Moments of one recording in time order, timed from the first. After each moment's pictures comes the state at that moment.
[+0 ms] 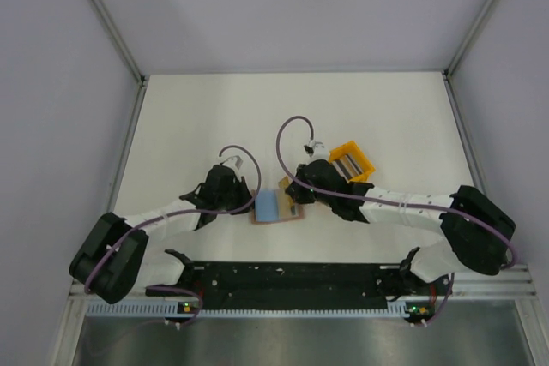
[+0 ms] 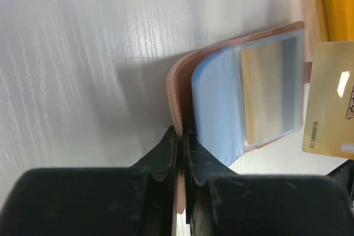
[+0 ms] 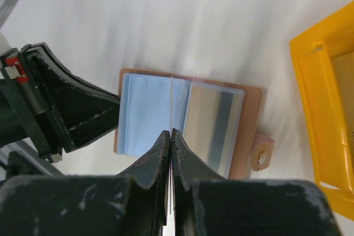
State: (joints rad) left arm -0.53 1.24 0.41 0.06 0.18 -0.66; right arm 0.99 1.42 0.74 0.08 0.24 0.78
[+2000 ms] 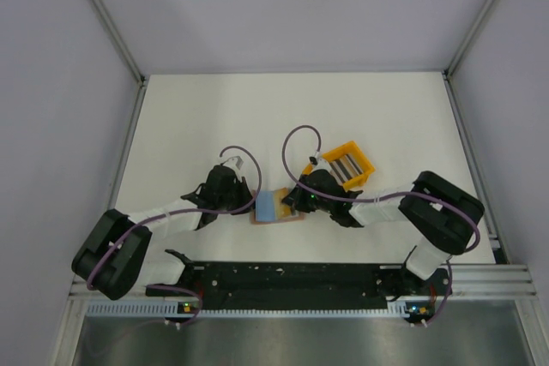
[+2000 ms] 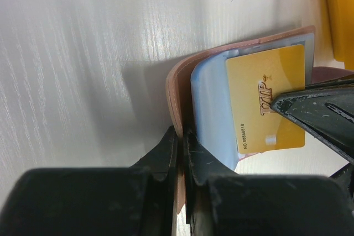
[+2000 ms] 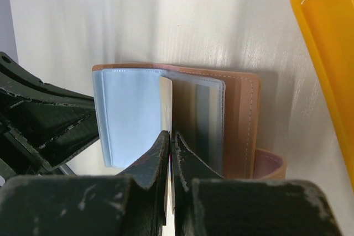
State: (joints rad) left arm -0.53 1.29 0.40 0.10 0.18 -0.66; right arm 0.91 1.63 0.59 0.44 0.05 1.02
